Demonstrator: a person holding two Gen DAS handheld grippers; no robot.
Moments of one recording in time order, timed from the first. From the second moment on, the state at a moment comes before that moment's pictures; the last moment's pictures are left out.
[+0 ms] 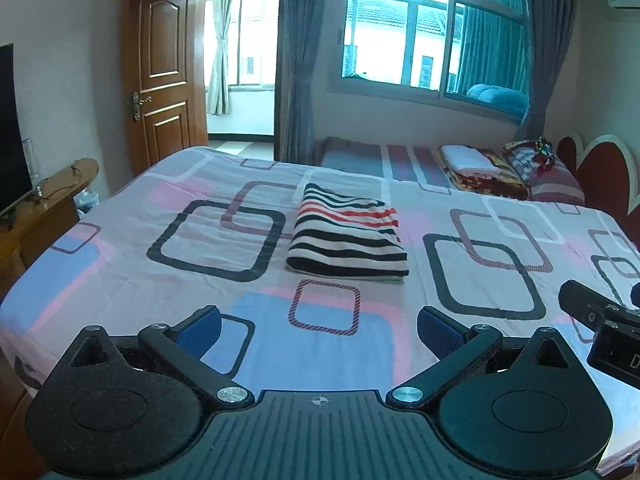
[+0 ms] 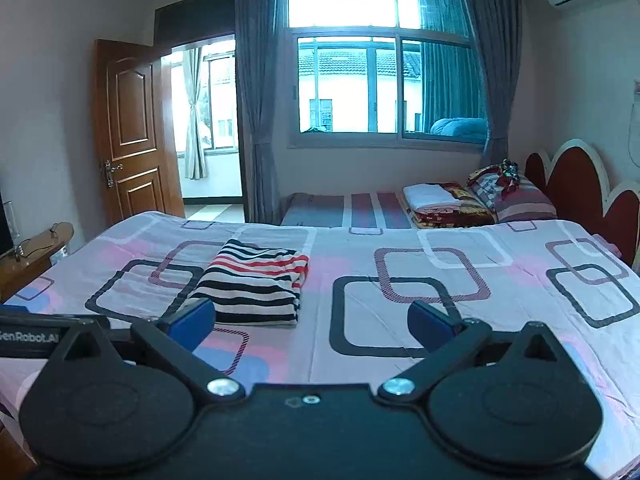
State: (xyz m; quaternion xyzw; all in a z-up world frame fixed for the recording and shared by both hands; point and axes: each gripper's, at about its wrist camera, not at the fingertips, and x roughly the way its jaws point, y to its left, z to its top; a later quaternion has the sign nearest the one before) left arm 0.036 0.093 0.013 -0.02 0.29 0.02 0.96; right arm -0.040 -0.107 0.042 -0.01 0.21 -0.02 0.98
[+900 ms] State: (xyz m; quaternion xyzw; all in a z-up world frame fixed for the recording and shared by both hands) left arm 0.045 0.096 0.019 -0.02 0.29 0.04 0.96; right arm -0.048 -0.106 0.040 -0.01 0.21 -0.04 0.98
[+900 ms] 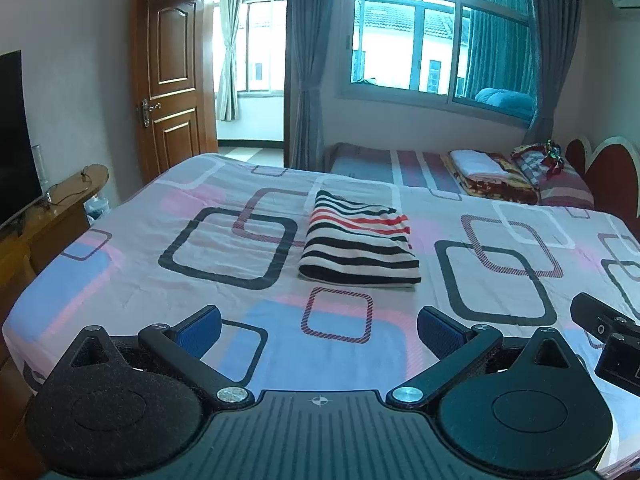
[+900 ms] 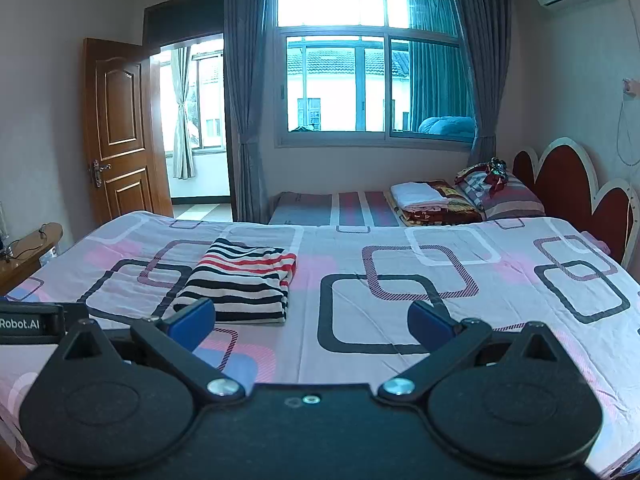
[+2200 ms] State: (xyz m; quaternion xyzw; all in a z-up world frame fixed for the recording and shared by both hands) left arm 0.052 0.090 0.011 0.00 0.29 0.04 0.96; right arm -0.037 -0.113 0.028 0.00 0.23 -0.04 0.97
